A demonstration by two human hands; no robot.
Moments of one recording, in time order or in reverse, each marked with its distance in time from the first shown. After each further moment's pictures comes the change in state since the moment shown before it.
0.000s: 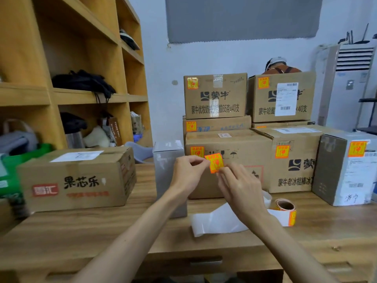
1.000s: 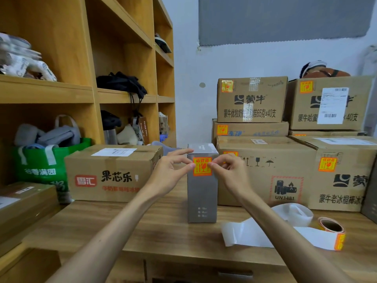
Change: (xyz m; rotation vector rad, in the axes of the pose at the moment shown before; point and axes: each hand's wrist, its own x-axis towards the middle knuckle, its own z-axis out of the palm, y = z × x) left_hand 0.016 -0.043 -0.136 0.213 -0.027 0.250; right_hand 0.073 -0.062 0.071 1.009 -0.216 0.575
